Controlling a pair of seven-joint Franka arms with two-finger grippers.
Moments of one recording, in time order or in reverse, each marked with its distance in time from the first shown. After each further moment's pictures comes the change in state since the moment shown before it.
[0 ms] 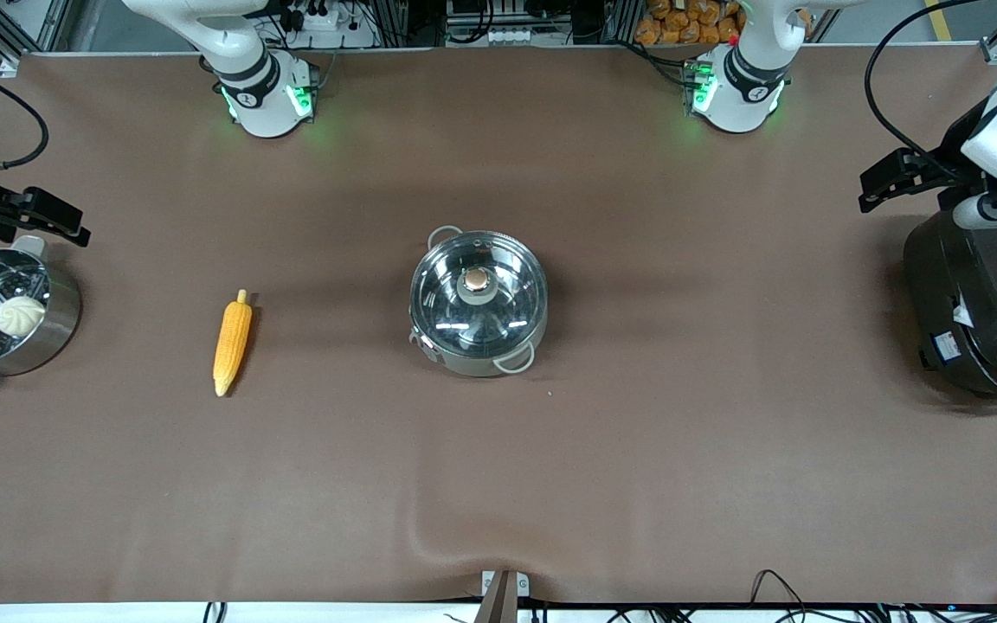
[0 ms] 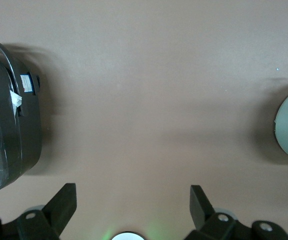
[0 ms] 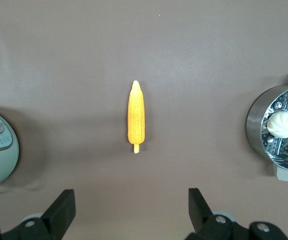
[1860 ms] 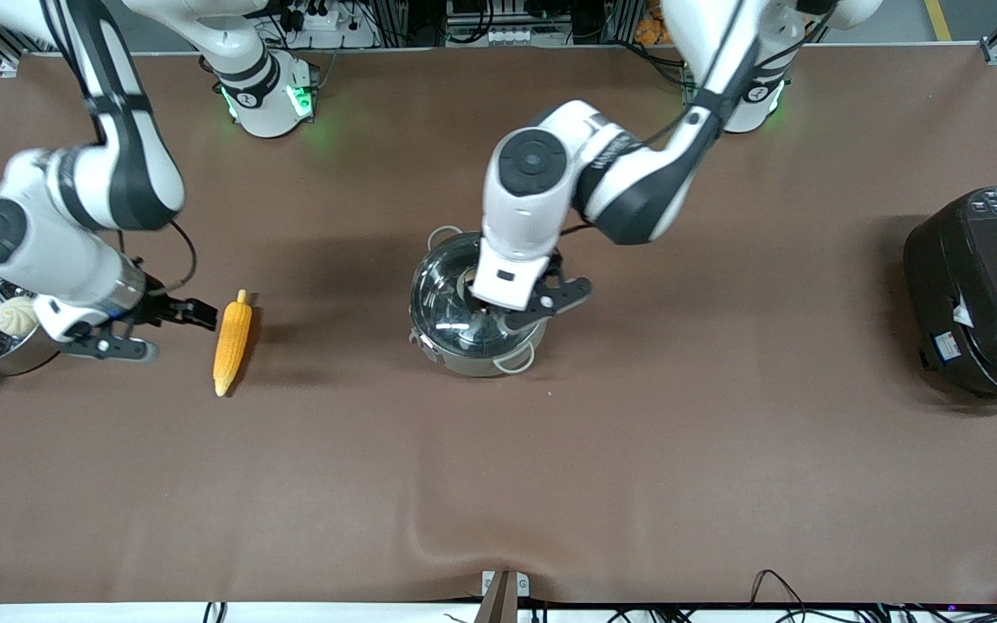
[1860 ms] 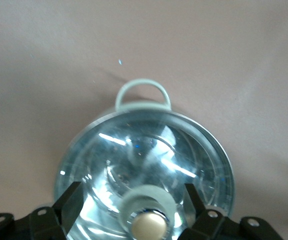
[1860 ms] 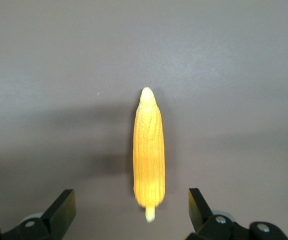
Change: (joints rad) left arm -0.739 0.701 0.061 0.384 -0.016 0.454 -1.144; right arm 0.001 0.235 0.051 -0.457 0.001 0.693 0.069
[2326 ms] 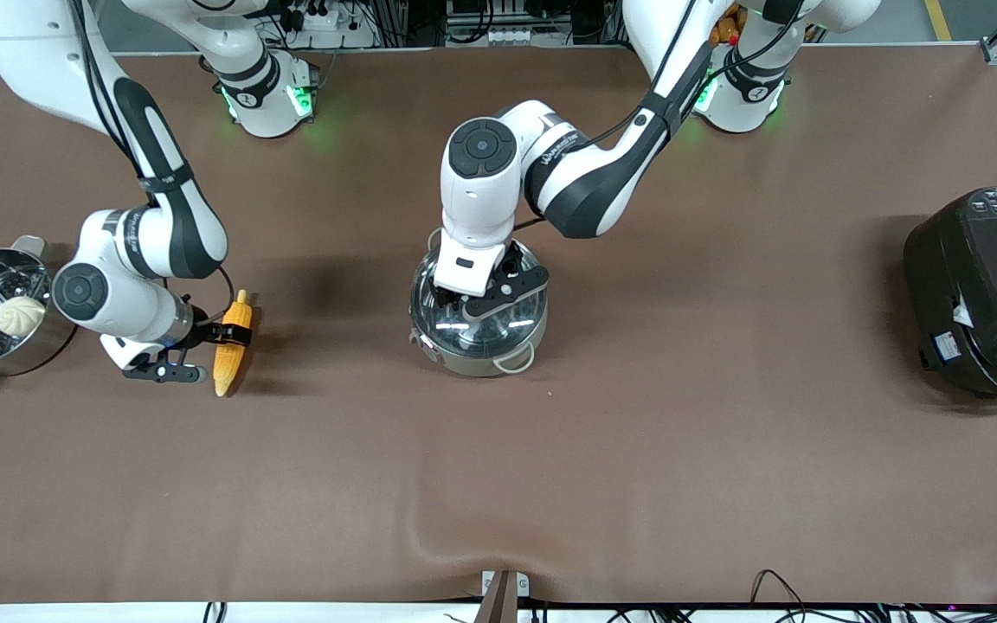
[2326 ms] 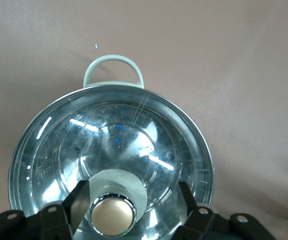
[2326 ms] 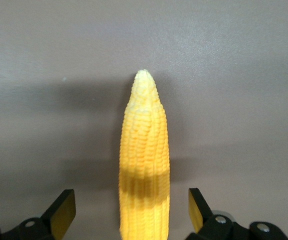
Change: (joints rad) left arm -0.055 0.046 0.020 0.022 0.000 0.061 -0.045; right arm -0.007 0.179 -0.004 -0.002 0.000 0.102 -0.035
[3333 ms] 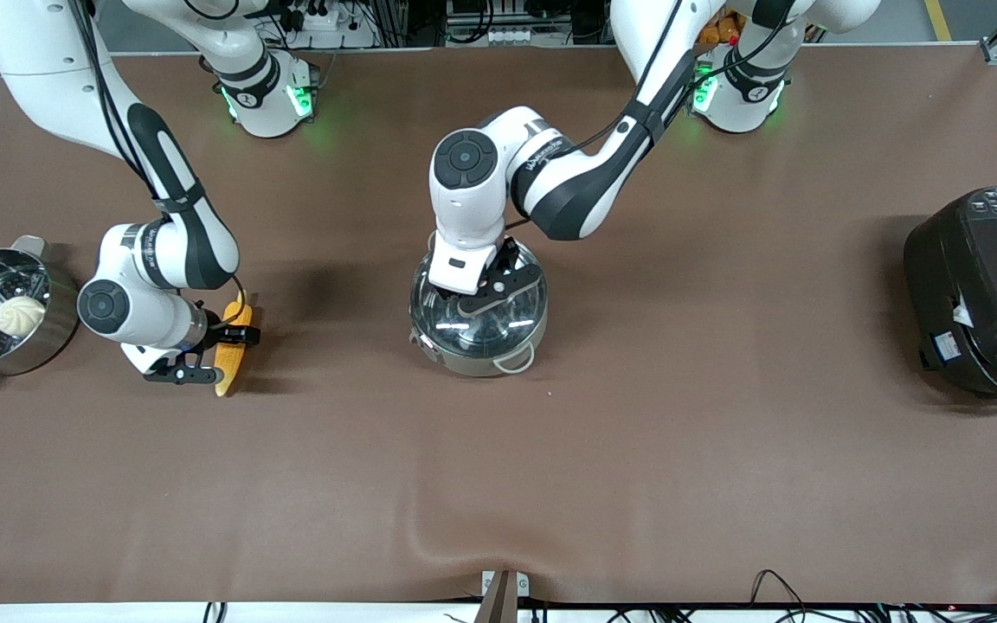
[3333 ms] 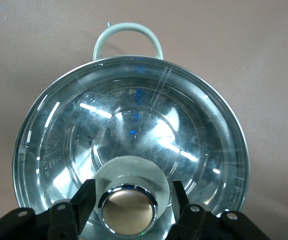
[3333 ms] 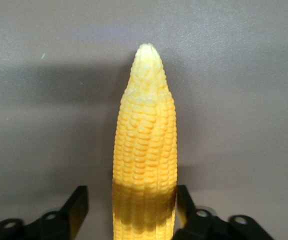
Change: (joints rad) left arm -0.024 0.030 0.001 -0.010 0.000 -0.045 0.000; right arm -0.006 0.056 0.013 0.001 0.000 0.007 -0.019
